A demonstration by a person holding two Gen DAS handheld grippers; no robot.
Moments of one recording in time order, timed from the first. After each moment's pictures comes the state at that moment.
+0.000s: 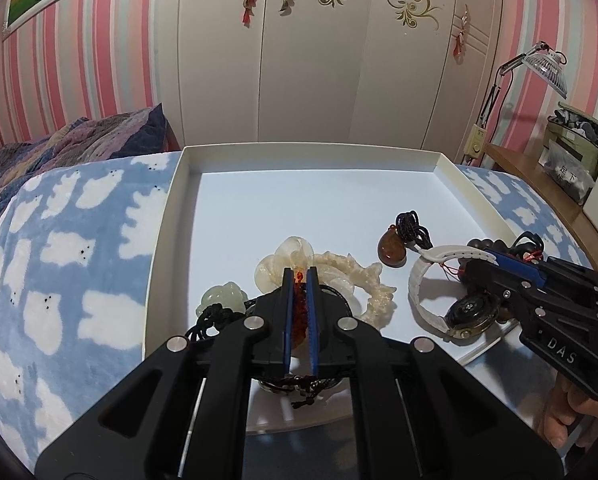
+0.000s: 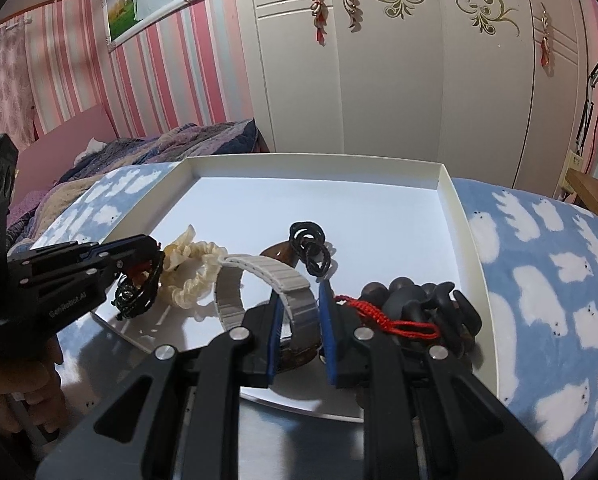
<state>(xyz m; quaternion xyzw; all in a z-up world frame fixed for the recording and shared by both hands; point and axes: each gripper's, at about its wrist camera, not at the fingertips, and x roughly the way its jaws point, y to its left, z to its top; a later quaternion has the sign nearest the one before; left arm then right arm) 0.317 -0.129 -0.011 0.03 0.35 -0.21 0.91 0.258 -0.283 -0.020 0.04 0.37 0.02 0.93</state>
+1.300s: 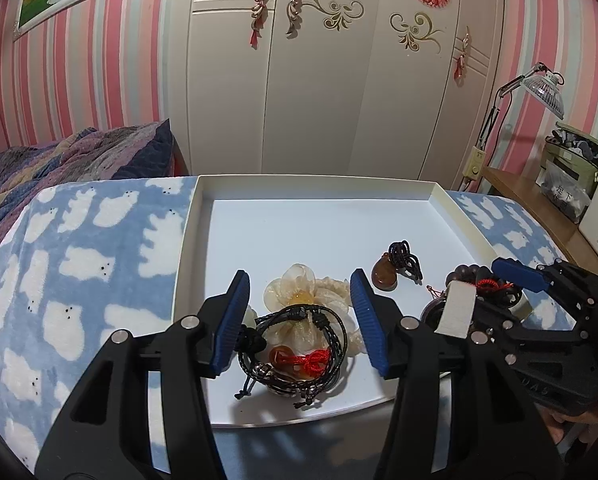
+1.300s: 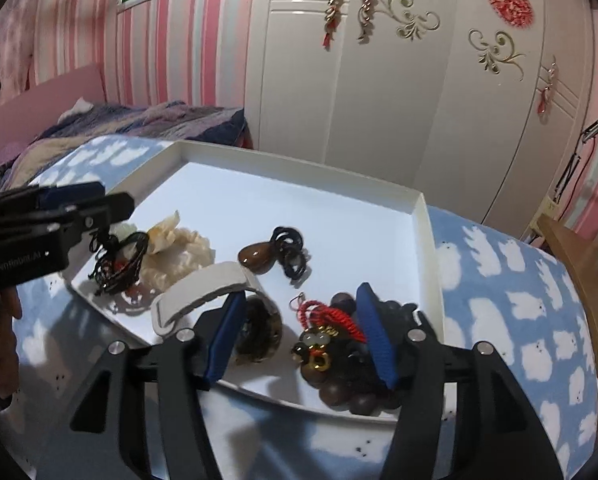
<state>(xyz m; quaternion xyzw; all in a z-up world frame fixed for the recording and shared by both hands) 0.308 -0.118 0.015 0.01 0.33 -0.20 0.92 0.253 -0.268 -0.005 -0.06 0.39 -0.01 0.92</state>
